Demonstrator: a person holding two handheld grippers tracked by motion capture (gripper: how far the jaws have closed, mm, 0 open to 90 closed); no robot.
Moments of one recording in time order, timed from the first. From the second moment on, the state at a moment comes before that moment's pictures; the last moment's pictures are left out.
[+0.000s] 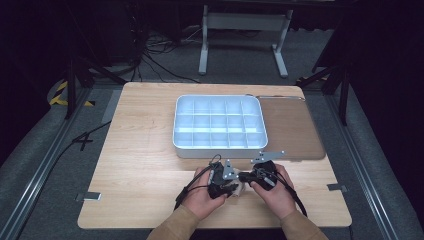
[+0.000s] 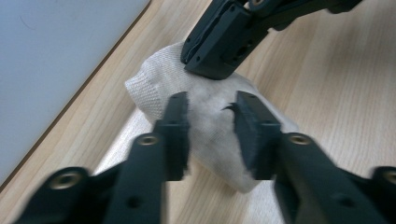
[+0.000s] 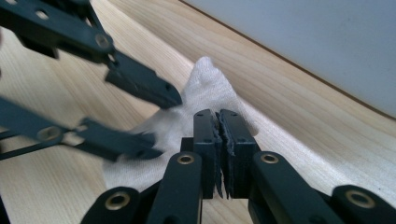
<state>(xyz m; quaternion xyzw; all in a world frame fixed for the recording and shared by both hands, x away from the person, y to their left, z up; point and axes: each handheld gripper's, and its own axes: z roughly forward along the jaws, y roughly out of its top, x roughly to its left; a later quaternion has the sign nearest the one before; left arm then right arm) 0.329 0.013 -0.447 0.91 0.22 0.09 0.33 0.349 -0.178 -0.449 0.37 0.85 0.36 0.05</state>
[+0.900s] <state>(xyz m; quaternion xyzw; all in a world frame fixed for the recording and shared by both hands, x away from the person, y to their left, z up) 0.322 0.010 -0.453 0.91 0.25 0.11 0.30 0.357 -0.182 -0.455 0.41 0.84 0.36 0.00</state>
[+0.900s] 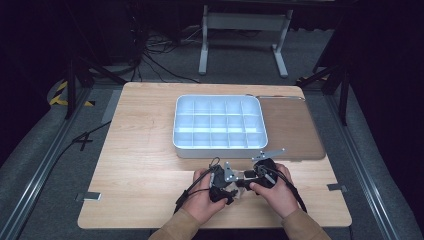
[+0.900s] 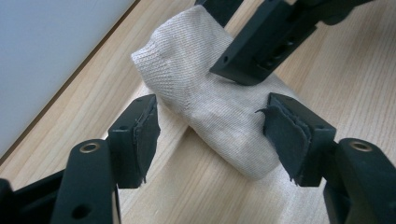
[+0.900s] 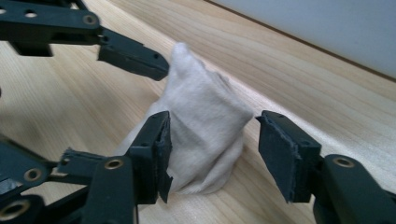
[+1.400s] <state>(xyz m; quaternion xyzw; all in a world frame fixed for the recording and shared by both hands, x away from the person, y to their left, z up) 0.319 0.027 -0.451 0.91 0.26 0.10 0.30 0.363 -0.173 -0.465 0.42 0.83 0.35 -0.07</state>
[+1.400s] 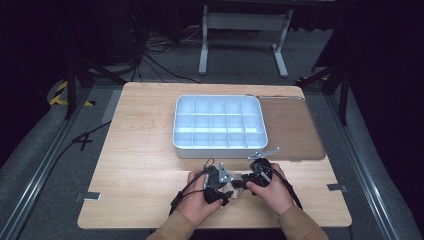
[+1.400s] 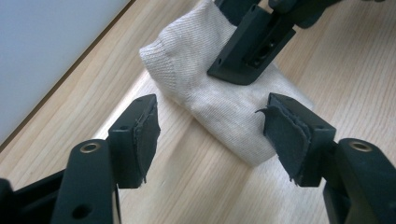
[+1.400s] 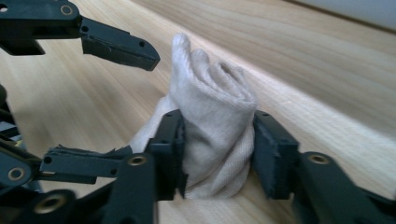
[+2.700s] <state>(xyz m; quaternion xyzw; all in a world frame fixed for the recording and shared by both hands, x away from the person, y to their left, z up) 0.323 0.133 -0.409 0.87 0.33 0.13 0.33 0.369 -0.172 -0.388 0.40 0.84 0.38 -0.02</state>
